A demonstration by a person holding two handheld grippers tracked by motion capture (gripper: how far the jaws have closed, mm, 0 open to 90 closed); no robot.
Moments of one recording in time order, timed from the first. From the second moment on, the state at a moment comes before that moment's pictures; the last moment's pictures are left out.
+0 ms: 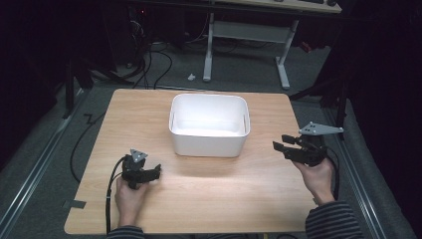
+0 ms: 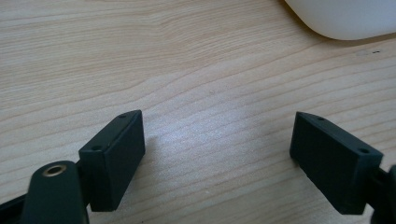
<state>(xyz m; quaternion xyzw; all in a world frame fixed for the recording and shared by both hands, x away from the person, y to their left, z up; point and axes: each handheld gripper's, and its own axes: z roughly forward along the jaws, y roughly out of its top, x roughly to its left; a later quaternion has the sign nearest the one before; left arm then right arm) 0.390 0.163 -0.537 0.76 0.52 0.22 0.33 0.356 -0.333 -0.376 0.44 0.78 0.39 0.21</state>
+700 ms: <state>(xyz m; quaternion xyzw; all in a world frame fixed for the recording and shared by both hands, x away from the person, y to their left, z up) 0.390 0.163 -0.537 0.76 0.52 0.22 0.33 0.359 -0.336 -0.490 0.50 0.76 0.37 0.17</state>
